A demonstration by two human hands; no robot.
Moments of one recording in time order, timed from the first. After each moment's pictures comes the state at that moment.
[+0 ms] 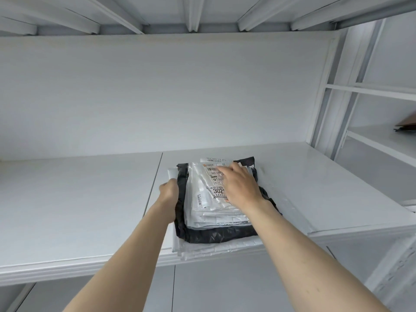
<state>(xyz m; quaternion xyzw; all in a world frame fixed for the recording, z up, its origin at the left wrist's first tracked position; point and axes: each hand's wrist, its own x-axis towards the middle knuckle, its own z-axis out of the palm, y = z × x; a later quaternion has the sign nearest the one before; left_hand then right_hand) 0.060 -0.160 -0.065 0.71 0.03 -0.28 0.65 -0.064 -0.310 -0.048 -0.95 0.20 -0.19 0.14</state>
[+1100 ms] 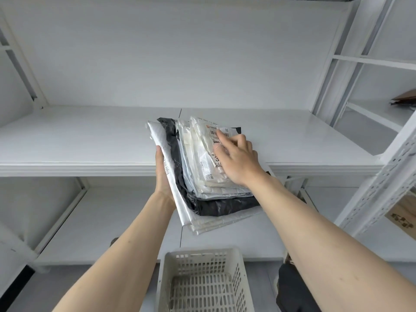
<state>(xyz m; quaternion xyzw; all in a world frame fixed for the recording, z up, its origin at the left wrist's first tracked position) -0.127 -0.015 -0.072 0.36 -0.13 -0.31 0.87 -0.207 -0.161 -0.039 -0.94 0.17 -0.16 0.24</state>
